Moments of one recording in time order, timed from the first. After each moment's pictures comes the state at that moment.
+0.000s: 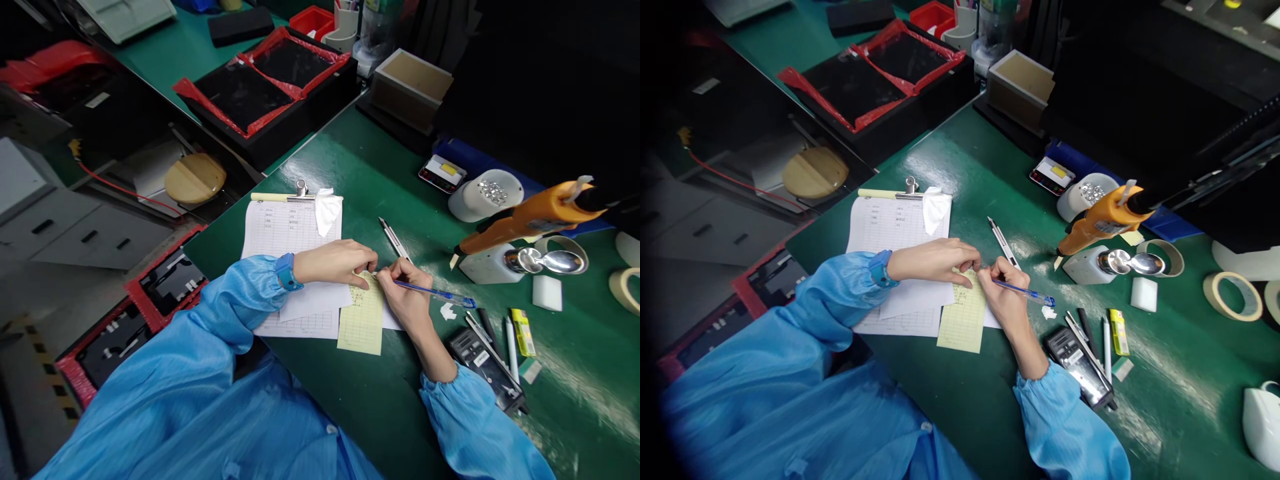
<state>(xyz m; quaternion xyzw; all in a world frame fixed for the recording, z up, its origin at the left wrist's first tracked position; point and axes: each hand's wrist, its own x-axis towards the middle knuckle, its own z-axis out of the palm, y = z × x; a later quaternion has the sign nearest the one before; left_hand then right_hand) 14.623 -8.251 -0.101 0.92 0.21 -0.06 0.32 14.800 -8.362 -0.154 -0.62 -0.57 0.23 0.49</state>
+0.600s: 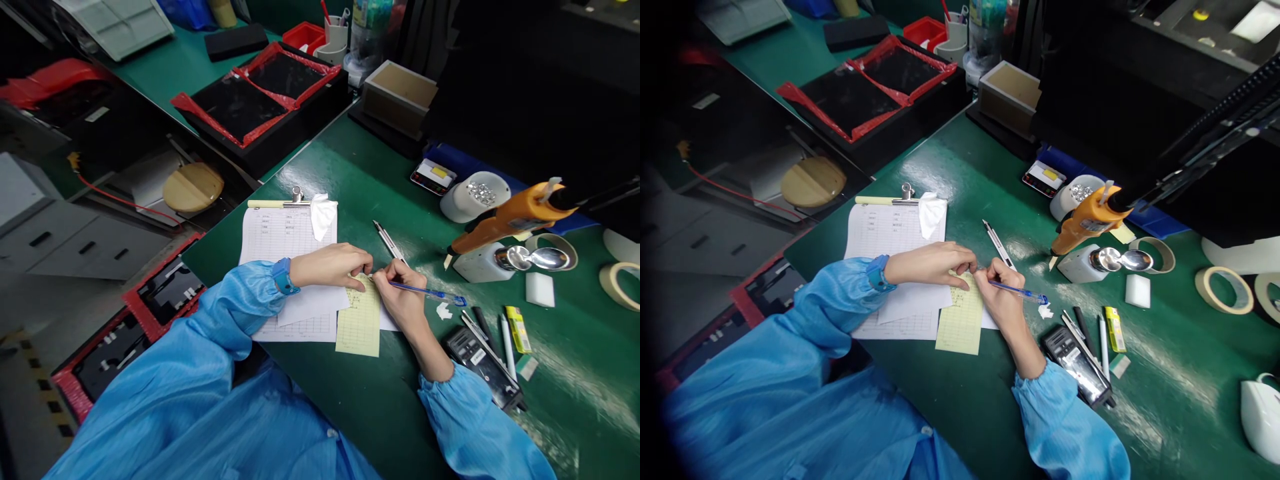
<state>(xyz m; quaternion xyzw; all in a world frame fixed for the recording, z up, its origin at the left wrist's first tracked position) 14.622 -8.251 -0.099 0.92 0.21 -0.06 0.33 14.800 -8.363 -0.153 -0.62 -0.58 0.23 0.48</state>
